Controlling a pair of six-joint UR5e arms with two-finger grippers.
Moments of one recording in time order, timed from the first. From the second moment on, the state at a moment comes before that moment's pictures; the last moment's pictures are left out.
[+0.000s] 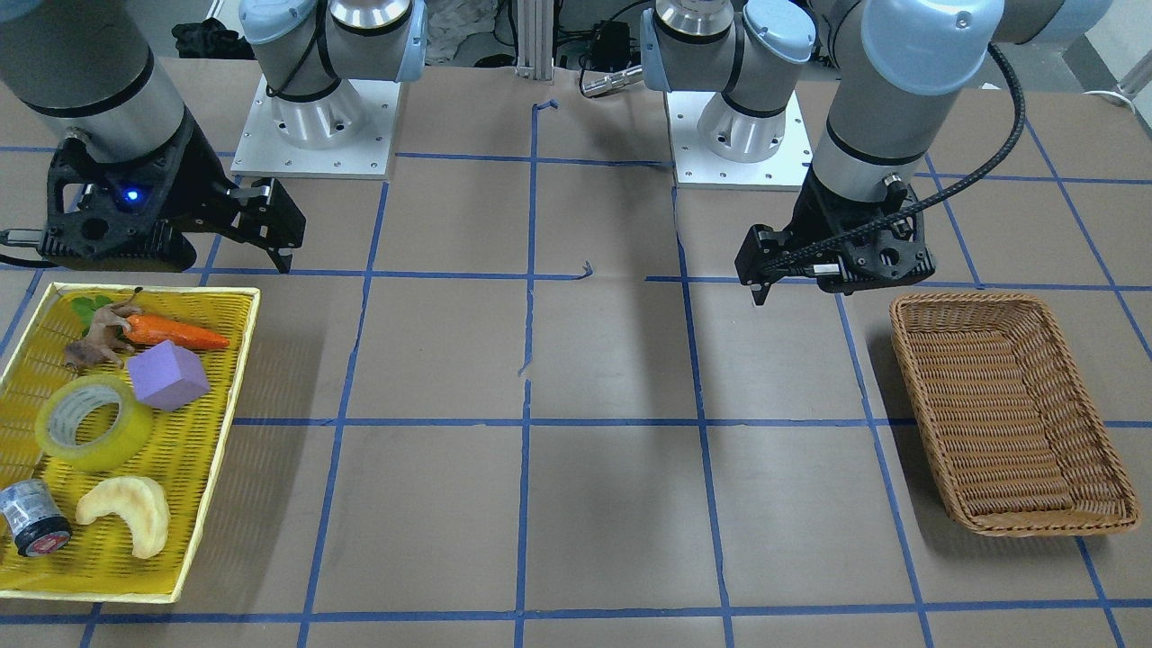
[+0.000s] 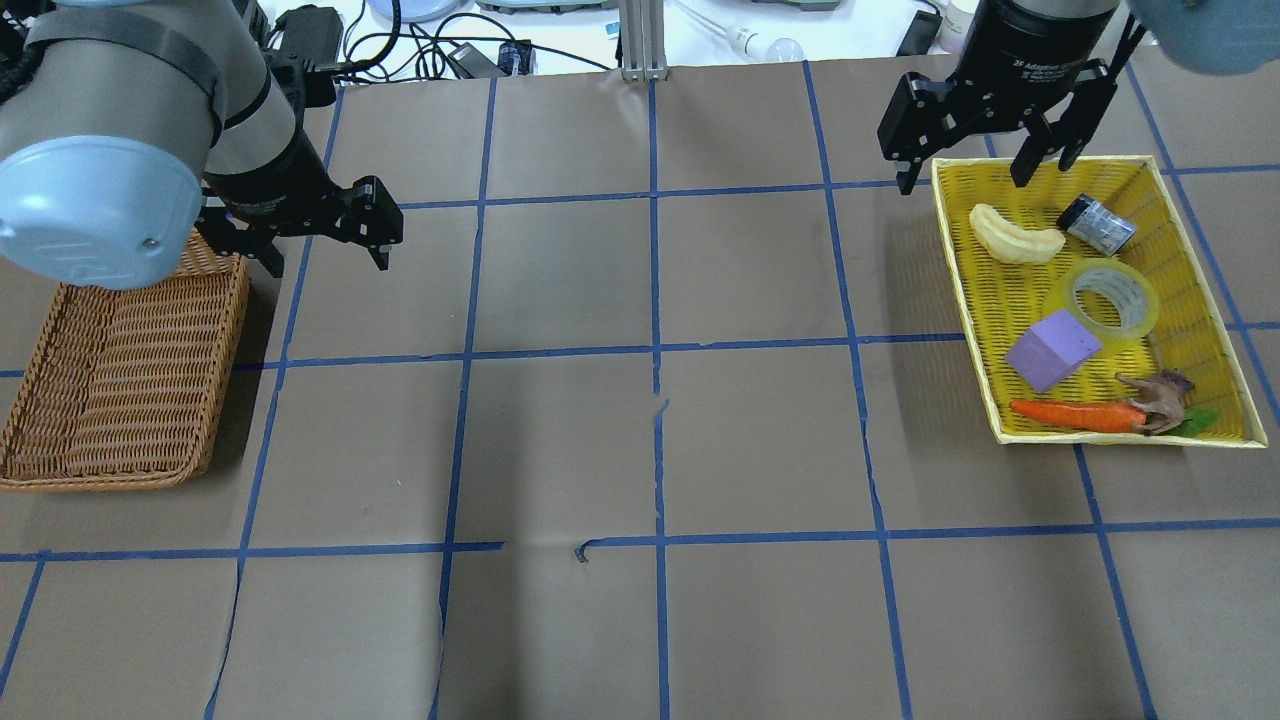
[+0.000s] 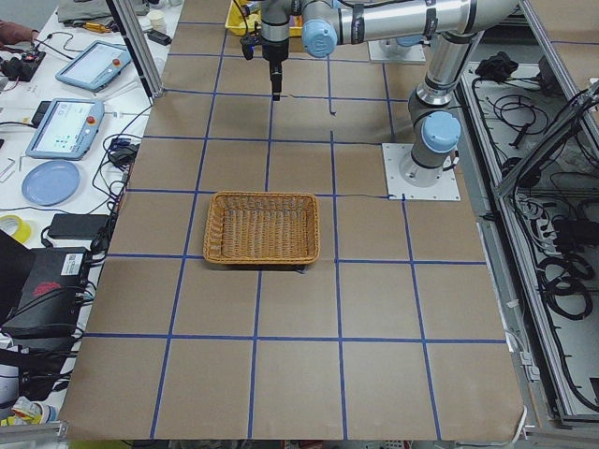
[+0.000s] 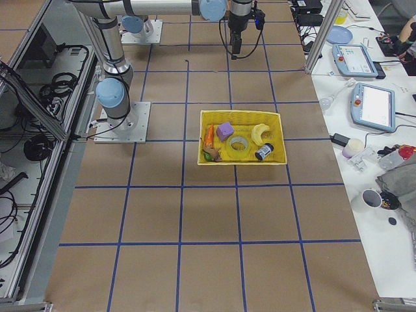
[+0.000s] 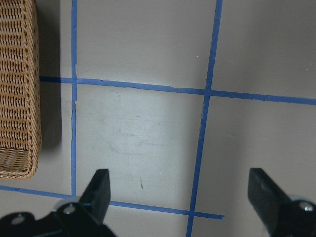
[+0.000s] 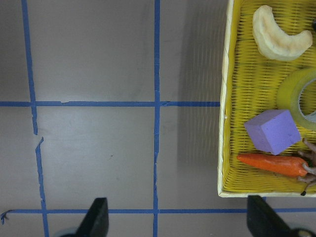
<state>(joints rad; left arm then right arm) -1.54 -1.61 -1.68 -1.38 1.67 -0.07 1.54 -1.45 1.43 -1.51 -1.59 -0.04</state>
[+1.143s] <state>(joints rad) -1.54 -1.61 -1.68 -1.38 1.67 -0.07 1.33 -1.31 1.43 -1.69 -1.59 -0.72</state>
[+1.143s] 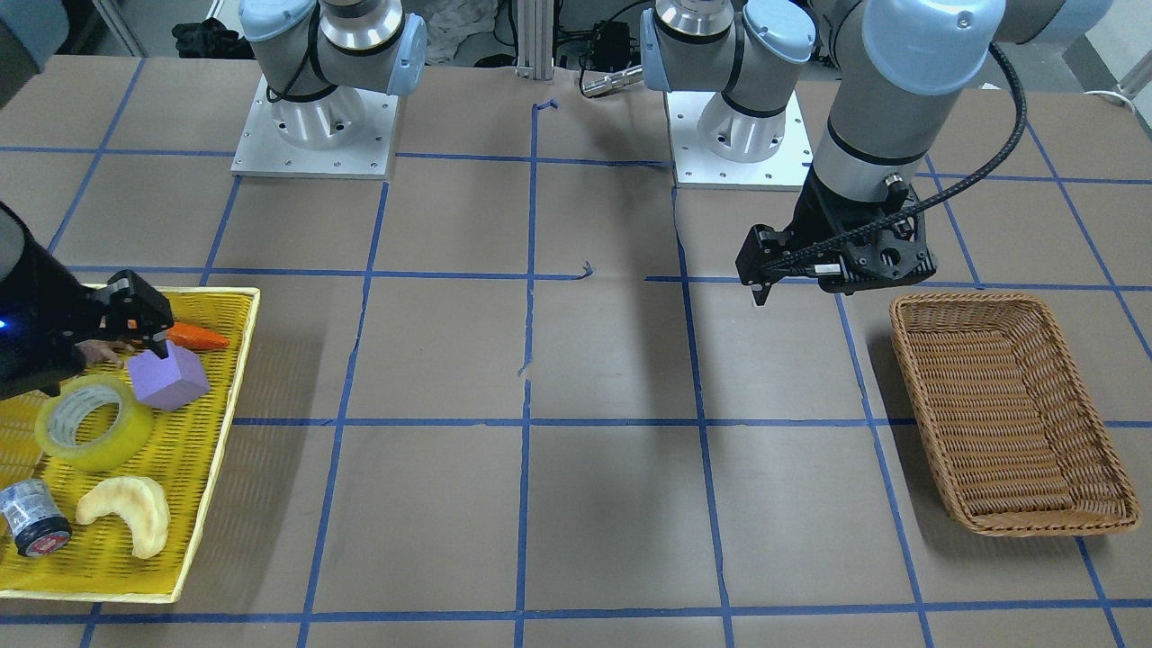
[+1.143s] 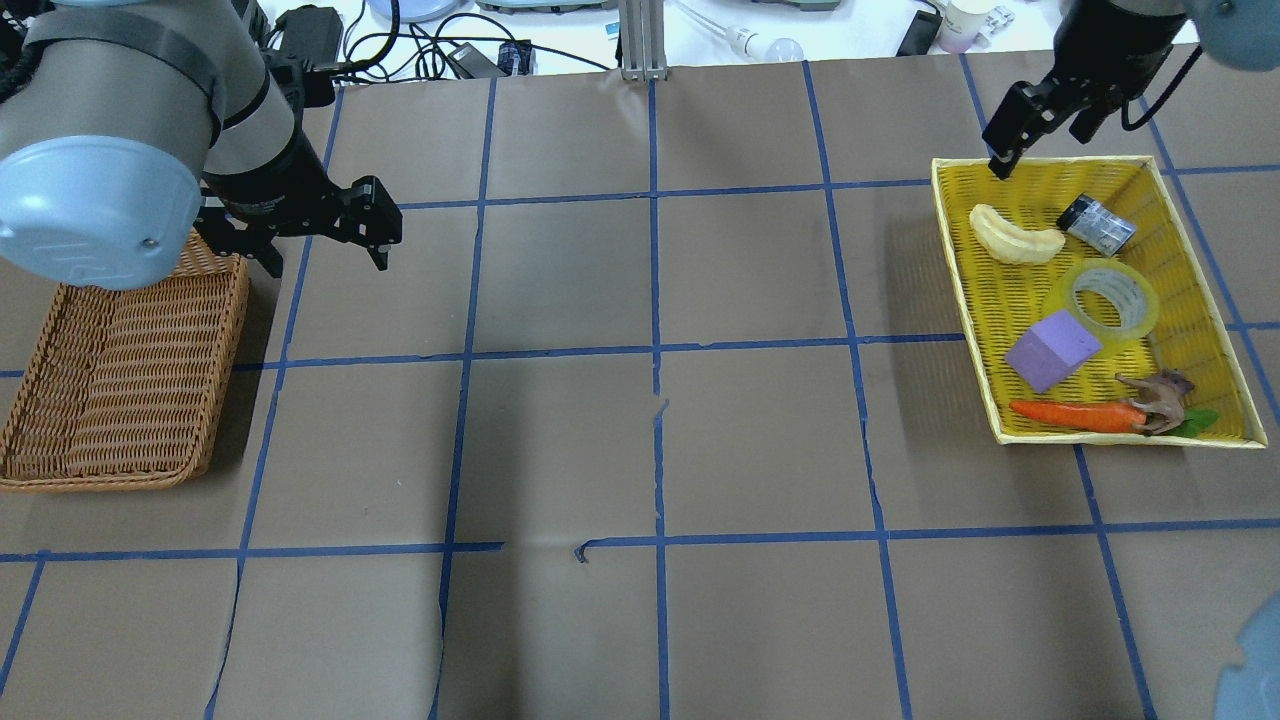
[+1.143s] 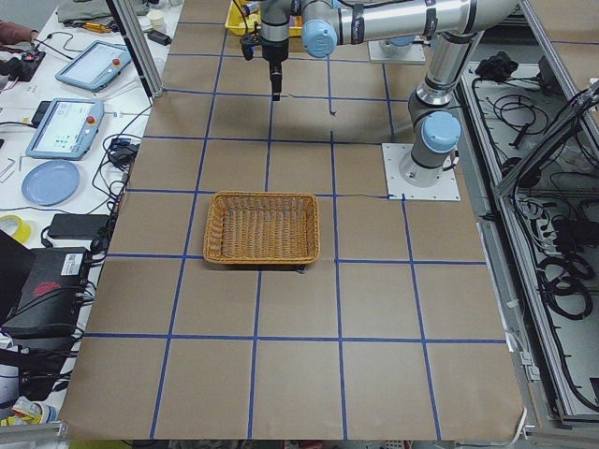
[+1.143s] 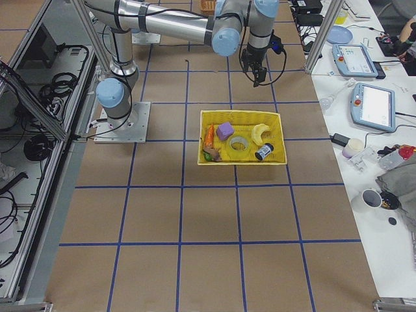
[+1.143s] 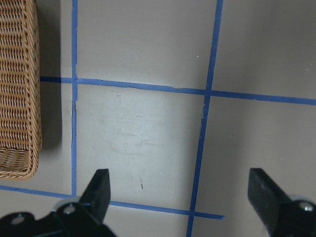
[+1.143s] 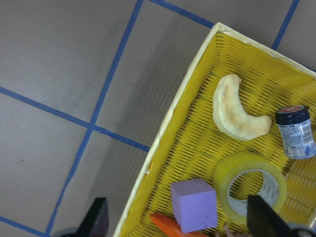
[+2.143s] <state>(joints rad) -1.54 -1.61 -1.68 -1.38 1.67 -0.07 1.06 -1.10 1.64 -2.08 -1.59 -1.11</state>
